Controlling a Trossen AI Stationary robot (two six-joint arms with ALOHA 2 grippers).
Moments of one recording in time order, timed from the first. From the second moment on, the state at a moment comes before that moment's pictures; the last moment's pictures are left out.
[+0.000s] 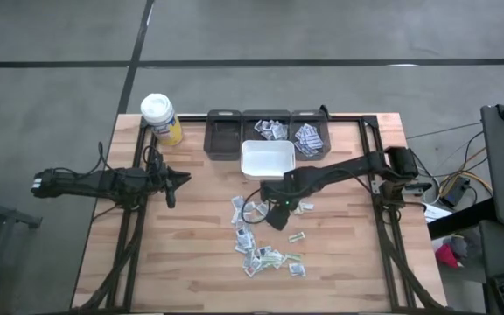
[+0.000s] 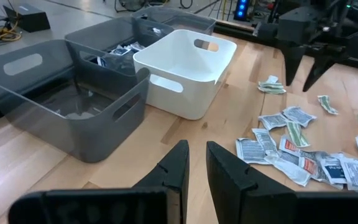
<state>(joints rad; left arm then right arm) -0.07 0.21 0.18 -0.36 -0.42 -0.27 0.07 1.87 1.32 -0.80 -0.11 0.70</state>
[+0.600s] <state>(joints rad) -0.07 0.21 0.18 -0.36 -0.42 -0.27 0.06 2.07 1.35 -0.80 -0.18 0.66</state>
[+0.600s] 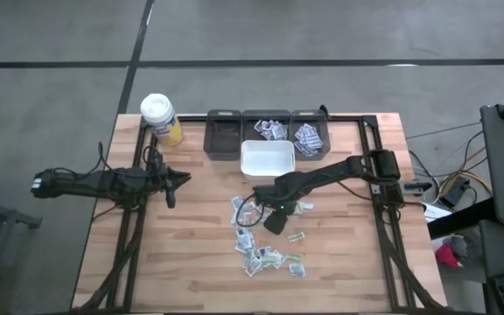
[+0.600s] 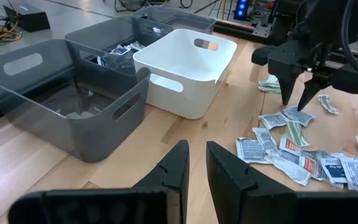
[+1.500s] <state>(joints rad) -0.07 0.21 0.18 -0.36 -0.42 -0.27 0.10 2.00 1.52 -1.03 -0.25 0.31</state>
